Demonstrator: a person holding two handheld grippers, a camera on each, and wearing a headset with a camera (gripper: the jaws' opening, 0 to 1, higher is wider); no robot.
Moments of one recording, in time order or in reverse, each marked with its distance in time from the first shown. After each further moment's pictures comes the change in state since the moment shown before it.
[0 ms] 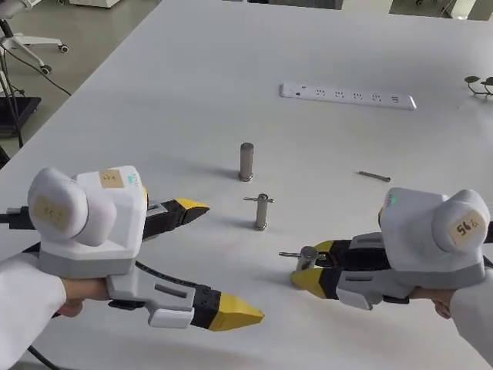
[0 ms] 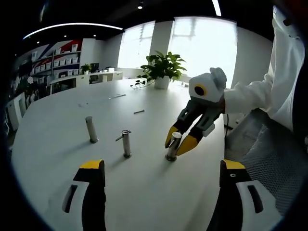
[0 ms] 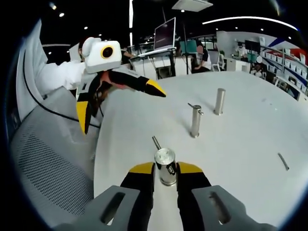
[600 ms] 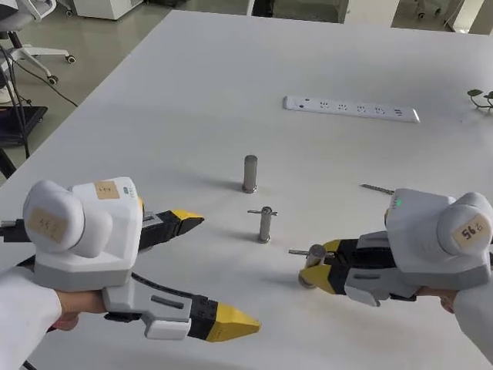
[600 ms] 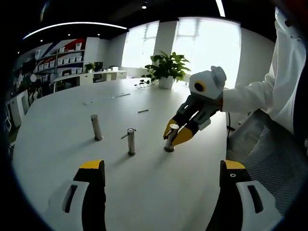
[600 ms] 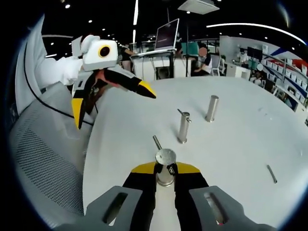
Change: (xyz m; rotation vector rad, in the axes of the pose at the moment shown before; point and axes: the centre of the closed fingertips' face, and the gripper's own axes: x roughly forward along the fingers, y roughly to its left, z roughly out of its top) left arm -0.003 0.007 -0.001 -0.022 0.007 0.028; right arm -0.008 -0.029 0.013 -0.073 -0.009 -0.053
